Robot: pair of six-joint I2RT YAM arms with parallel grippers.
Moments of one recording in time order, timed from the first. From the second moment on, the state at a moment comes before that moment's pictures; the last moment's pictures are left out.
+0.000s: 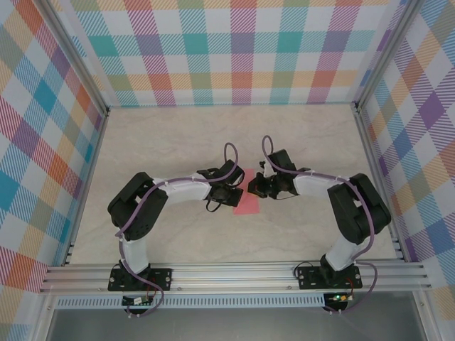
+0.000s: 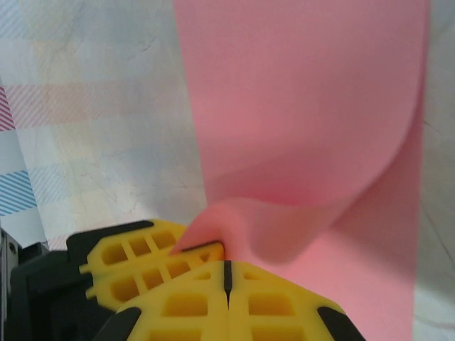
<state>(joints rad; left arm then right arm) -0.79 1.87 1.13 -0.39 0.04 -0.42 0.49 1.74 0.88 -0.12 -0.57 0.76</state>
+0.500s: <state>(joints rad) -0.79 1.87 1.13 -0.39 0.04 -0.42 0.51 1.82 0.93 -0.14 -0.54 0.74</state>
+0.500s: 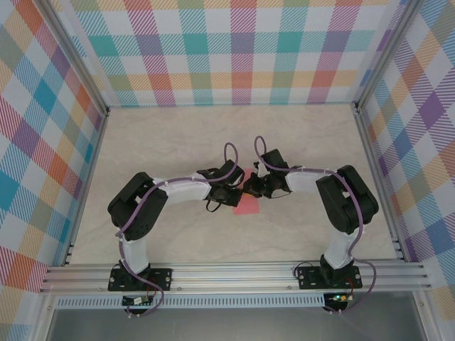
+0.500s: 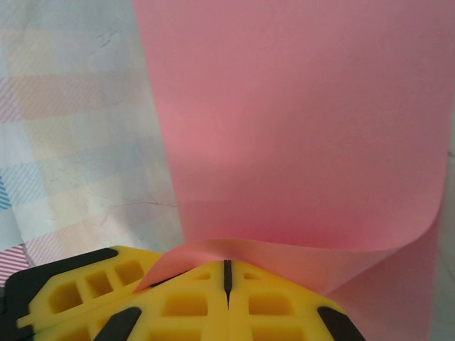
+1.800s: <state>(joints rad) -0.79 1.75 1.02 -0.23 0.35 -0.51 0.51 1.82 0.93 -0.20 -0.48 0.68</state>
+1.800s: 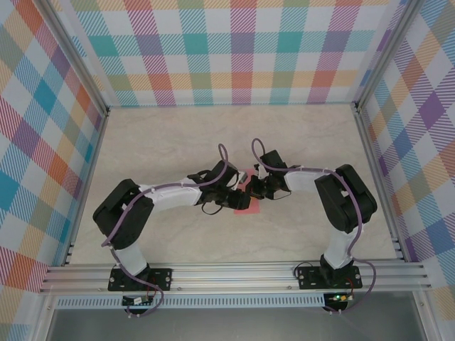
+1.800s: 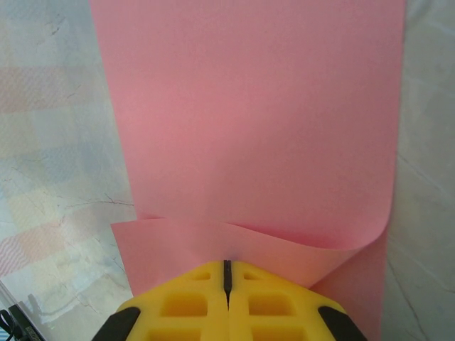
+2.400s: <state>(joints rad) -0.79 1.81 1.00 -0.21 0.33 -0.51 0.51 1.82 0.93 -0.21 -0.48 0.68</state>
